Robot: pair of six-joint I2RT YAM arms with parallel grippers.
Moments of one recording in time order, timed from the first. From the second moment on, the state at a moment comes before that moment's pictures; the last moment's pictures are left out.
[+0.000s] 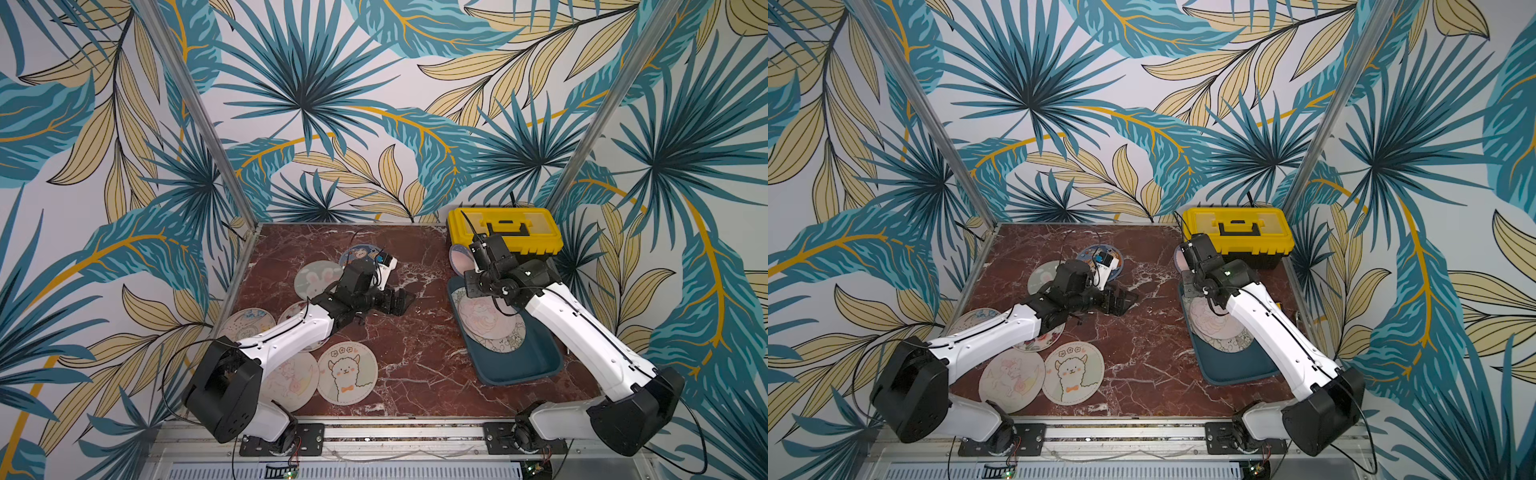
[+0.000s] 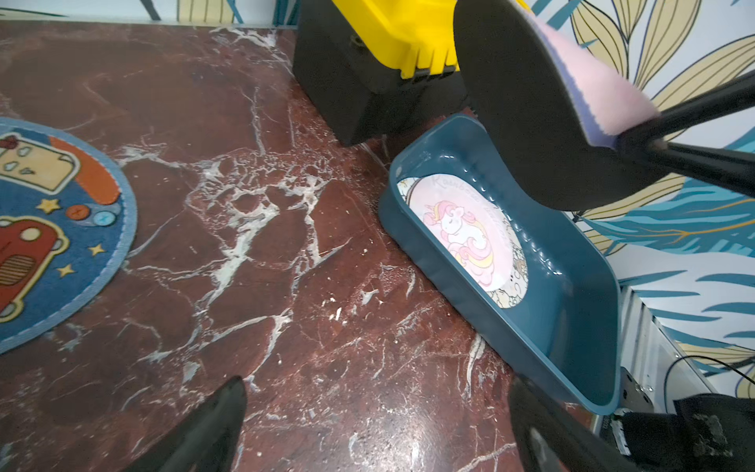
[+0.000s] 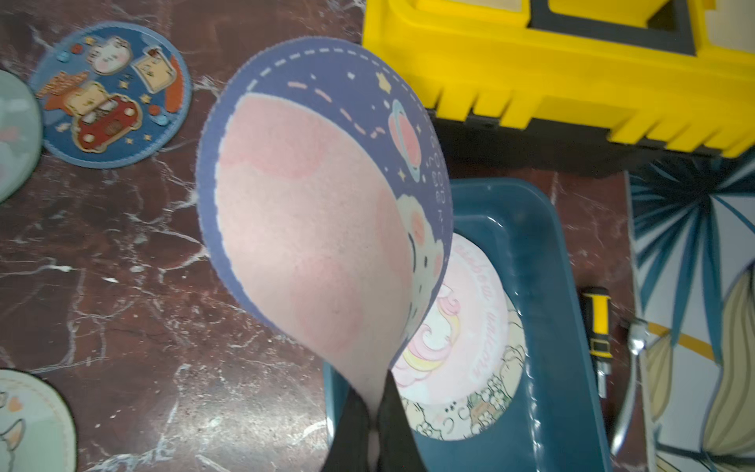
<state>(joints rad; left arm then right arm) -0.61 1.47 0.97 -0.04 0.33 -0.33 0.46 1.36 1.36 -1.00 0.38 0.29</state>
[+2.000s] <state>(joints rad) -0.62 1.48 0.97 -0.04 0.20 -0.28 0.40 1.75 1.25 -0.82 0.07 0.38</state>
